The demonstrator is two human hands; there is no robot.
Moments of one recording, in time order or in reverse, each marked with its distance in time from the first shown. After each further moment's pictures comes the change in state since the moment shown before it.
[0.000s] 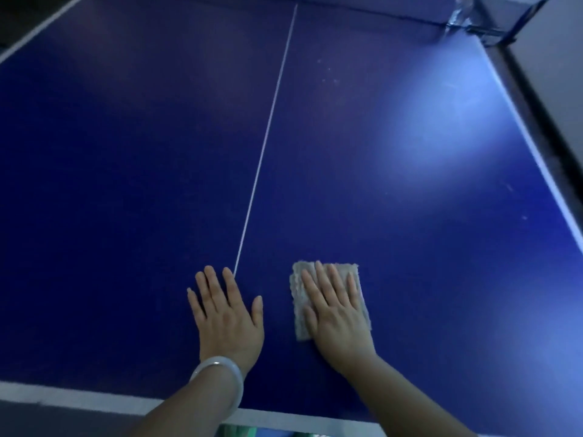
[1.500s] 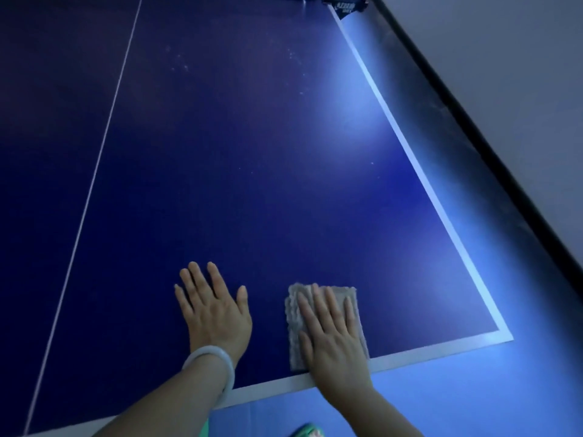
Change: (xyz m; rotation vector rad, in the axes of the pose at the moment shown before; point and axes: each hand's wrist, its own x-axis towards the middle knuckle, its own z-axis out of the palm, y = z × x) left_hand -0.076 0.212 0.026 0.018 -0.036 0.148; right_hand -0.180 0.167 0.003 0.051 0.044 0.289
